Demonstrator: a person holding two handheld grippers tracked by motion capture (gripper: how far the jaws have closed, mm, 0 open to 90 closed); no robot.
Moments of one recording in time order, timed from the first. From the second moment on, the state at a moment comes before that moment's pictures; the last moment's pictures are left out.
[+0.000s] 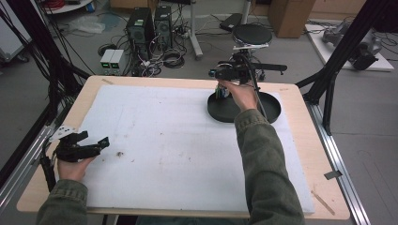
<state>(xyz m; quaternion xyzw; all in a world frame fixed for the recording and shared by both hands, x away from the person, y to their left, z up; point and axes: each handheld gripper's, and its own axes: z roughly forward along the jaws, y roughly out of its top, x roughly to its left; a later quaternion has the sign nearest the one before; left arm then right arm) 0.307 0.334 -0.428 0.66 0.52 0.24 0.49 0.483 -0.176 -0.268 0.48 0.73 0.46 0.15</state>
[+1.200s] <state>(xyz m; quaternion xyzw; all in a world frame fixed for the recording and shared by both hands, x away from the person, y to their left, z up) 0.305 0.335 -0.425 0.66 0.52 0.24 0.49 0.394 -0.238 -0.258 0.48 0.72 0.46 0.18</state>
